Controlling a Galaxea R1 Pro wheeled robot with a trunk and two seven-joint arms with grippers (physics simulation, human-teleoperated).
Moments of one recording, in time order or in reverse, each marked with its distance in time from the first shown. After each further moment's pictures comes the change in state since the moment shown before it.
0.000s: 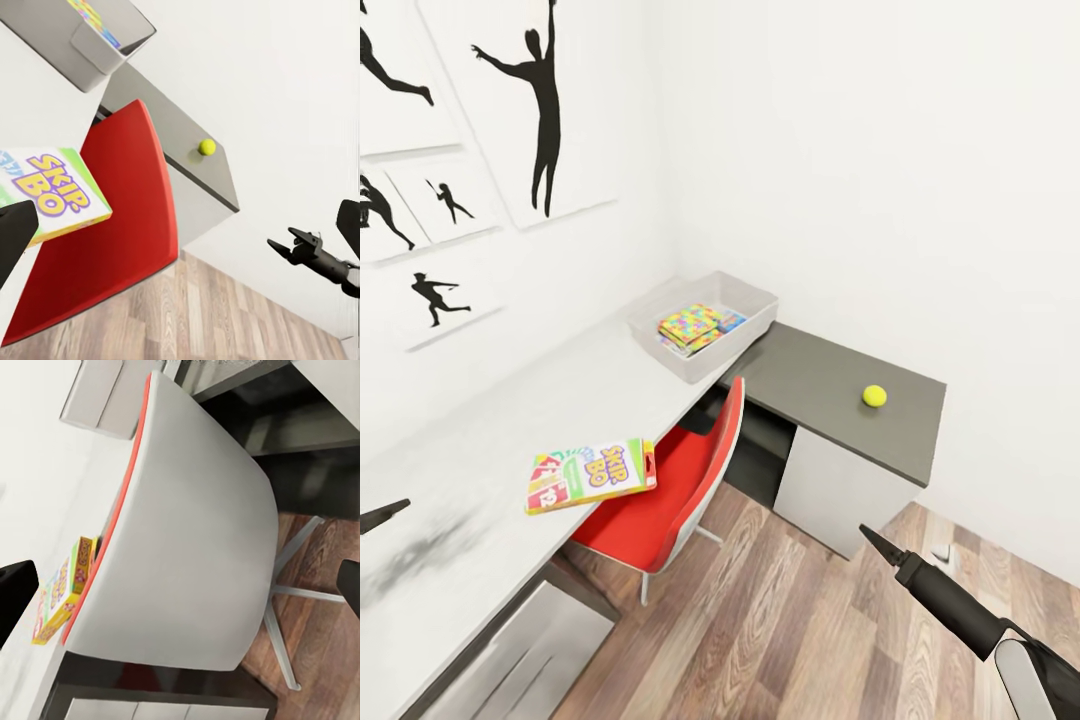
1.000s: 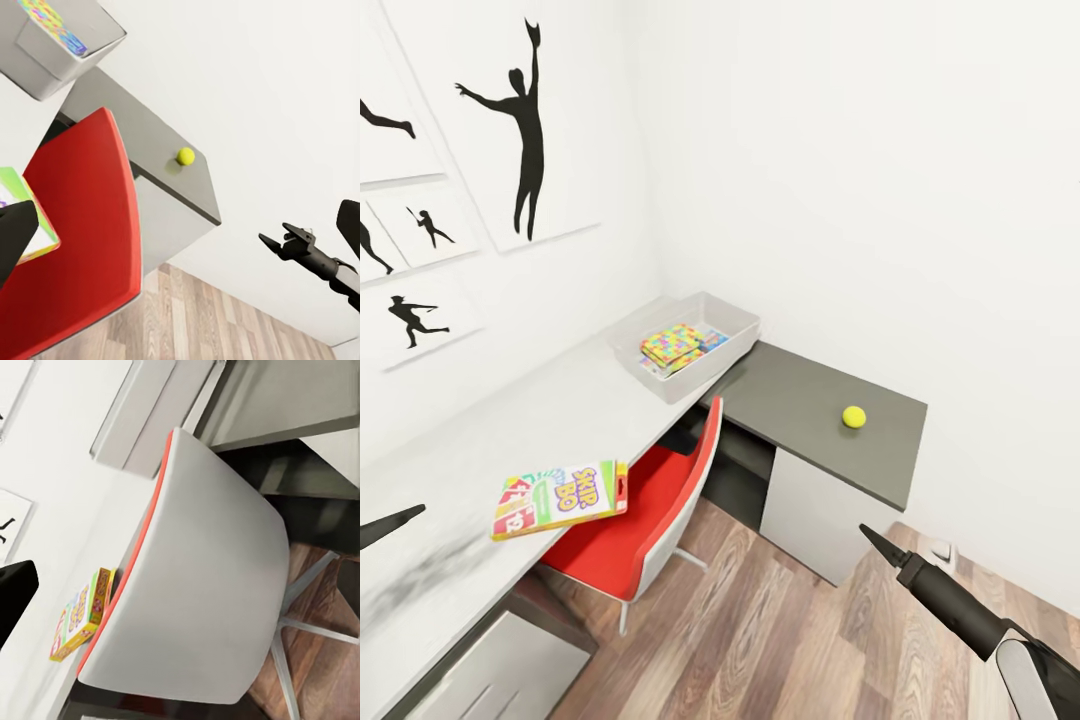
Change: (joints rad) left arm 0.005 -0.030 -0.027 -0.004 0.001 0.002 0.000; right arm 0.000 -0.003 -0.002 0.000 0.003 -0.001 0.060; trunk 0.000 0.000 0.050
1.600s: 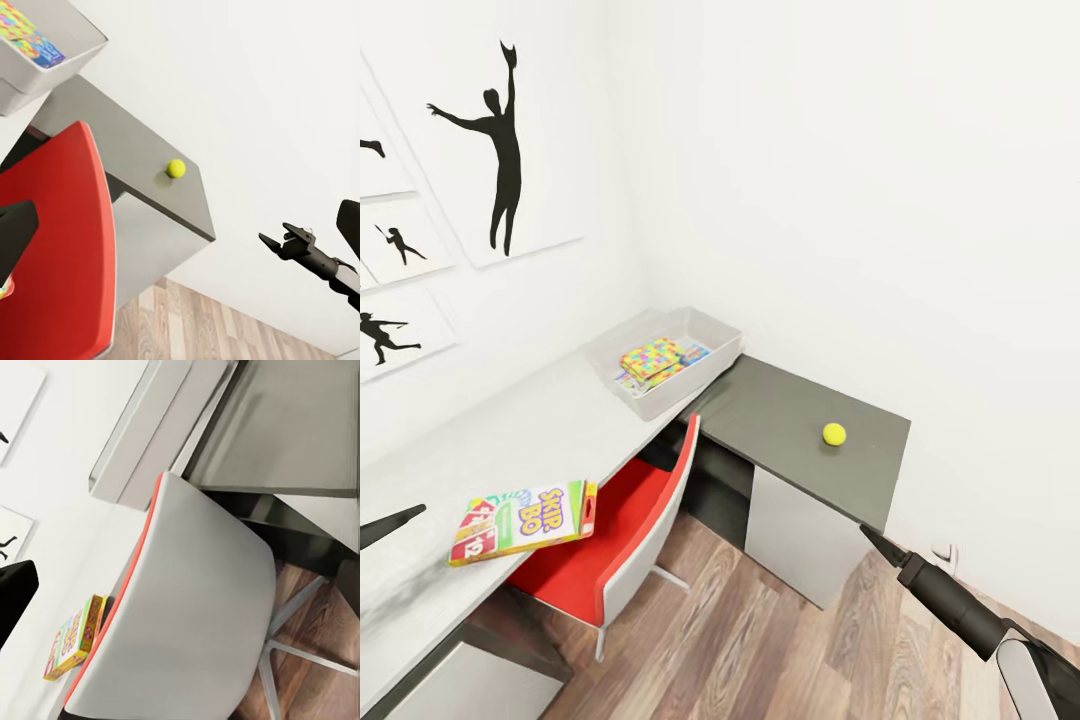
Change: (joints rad) left arm 0.000 0.000 -0.001 0.000 0.000 0.000 0.000; right arm 0.000 -0.002 0.000 0.000 0.000 0.000 0.003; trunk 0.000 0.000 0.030
